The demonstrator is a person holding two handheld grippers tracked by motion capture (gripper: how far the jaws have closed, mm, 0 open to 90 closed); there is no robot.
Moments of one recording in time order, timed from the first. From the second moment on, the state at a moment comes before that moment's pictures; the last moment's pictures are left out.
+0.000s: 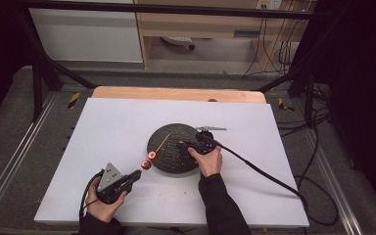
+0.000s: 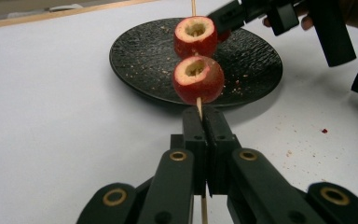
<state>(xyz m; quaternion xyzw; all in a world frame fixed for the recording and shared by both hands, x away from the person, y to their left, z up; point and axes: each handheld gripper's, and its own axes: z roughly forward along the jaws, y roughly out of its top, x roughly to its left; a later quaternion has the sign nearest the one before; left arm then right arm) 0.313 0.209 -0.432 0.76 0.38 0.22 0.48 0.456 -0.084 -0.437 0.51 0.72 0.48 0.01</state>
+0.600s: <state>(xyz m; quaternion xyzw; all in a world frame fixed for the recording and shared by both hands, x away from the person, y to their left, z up) 0.314 0.209 -0.432 0.76 0.38 0.21 0.48 0.438 -0.089 -0.420 0.45 0.74 0.50 0.04</state>
